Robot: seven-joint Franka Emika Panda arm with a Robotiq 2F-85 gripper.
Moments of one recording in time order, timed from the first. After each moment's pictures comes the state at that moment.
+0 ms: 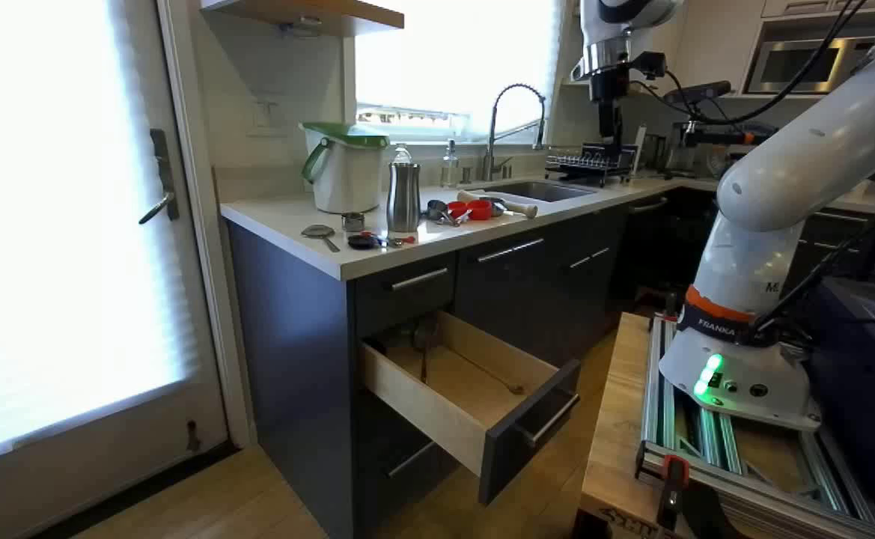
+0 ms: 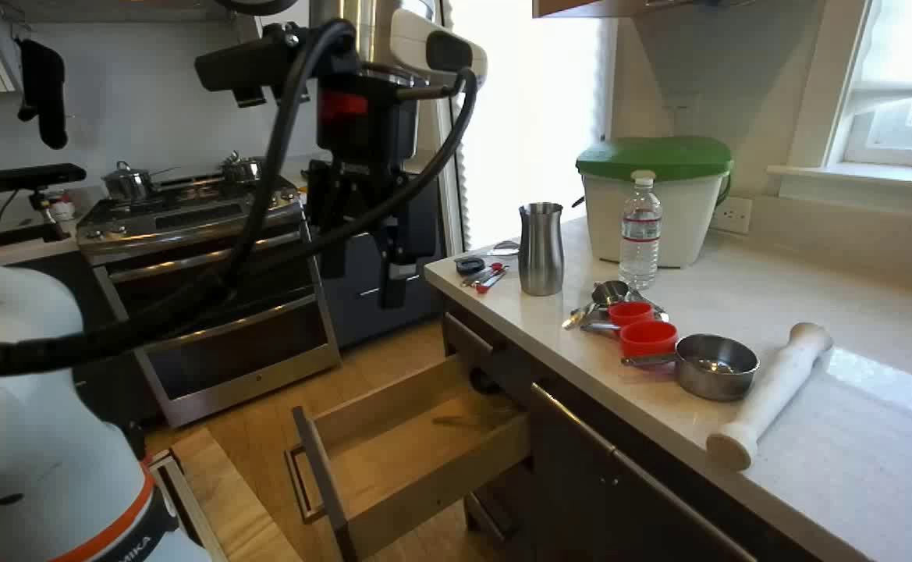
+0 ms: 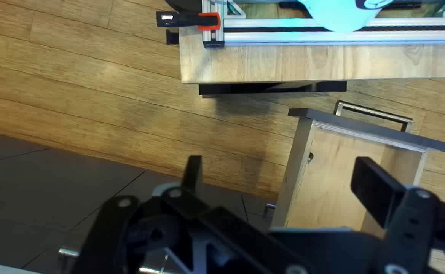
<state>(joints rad) -0.20 -0.67 -0.29 -2.42 -0.27 1.54 -0.37</state>
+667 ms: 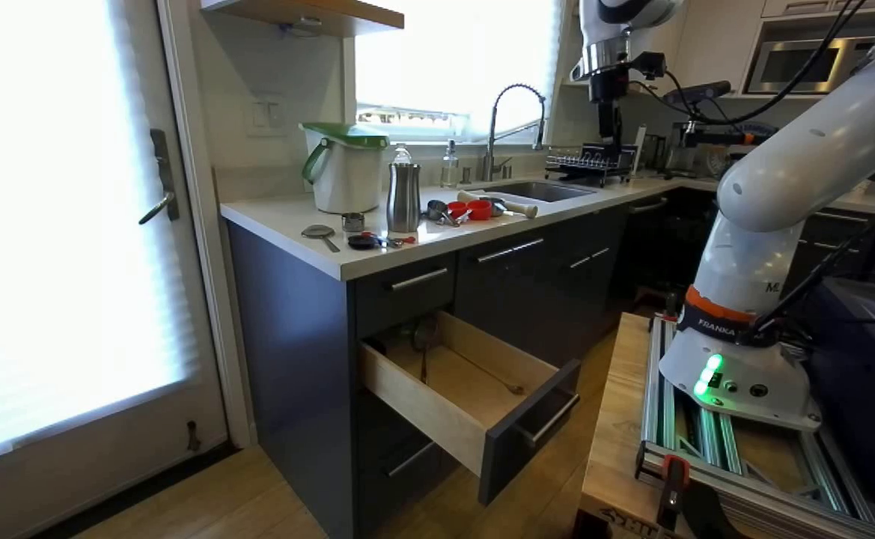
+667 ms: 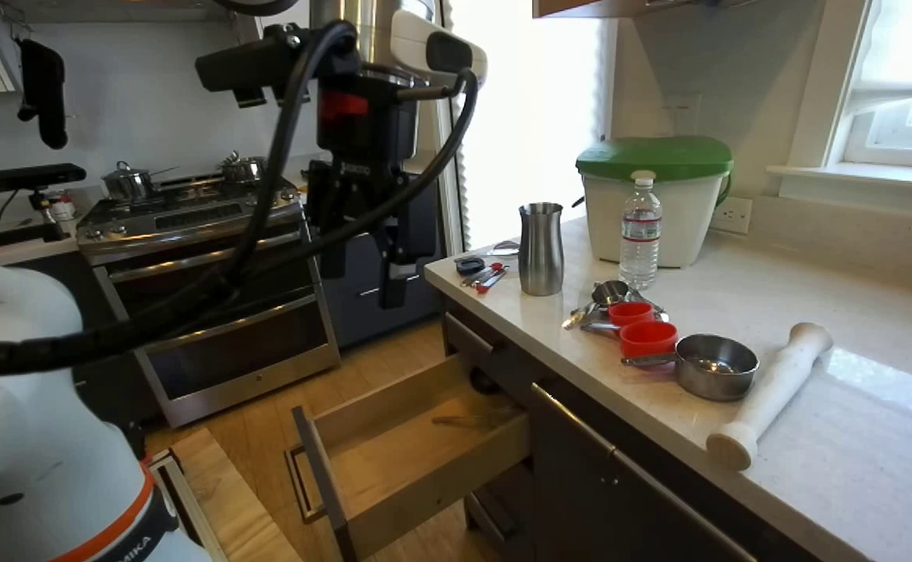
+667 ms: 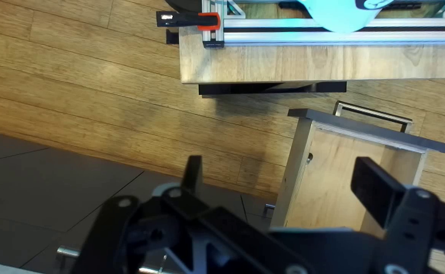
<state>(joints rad) -0.20 -0.66 -0.29 -2.42 -0.27 1.54 -0.37</state>
